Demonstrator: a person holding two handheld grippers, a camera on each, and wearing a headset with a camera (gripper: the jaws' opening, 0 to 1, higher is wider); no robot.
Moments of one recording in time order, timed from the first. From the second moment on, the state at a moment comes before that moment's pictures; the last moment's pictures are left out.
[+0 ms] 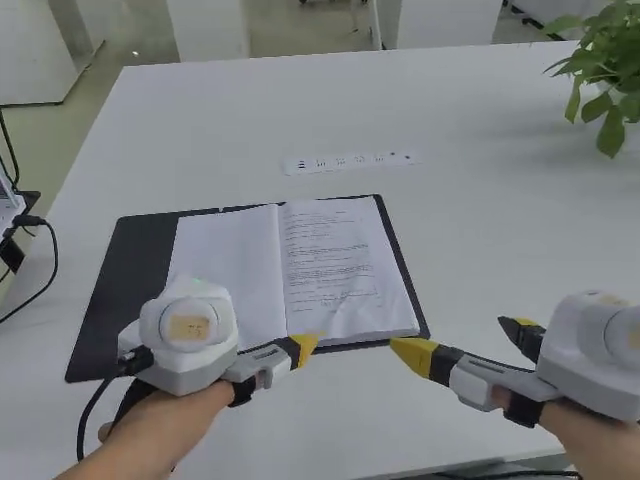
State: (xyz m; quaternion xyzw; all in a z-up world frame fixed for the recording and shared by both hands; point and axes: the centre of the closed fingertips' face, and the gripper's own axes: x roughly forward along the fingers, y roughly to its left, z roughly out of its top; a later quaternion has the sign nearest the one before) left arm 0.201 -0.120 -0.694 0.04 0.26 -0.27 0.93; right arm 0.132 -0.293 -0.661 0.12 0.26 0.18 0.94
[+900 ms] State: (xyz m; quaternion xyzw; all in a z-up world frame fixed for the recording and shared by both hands) left arm 0.261 -0.209 -0.781 0.10 0.27 -0.29 0.91; right arm 0.157 -0.297 -0.671 0.15 0.26 0.16 0.94
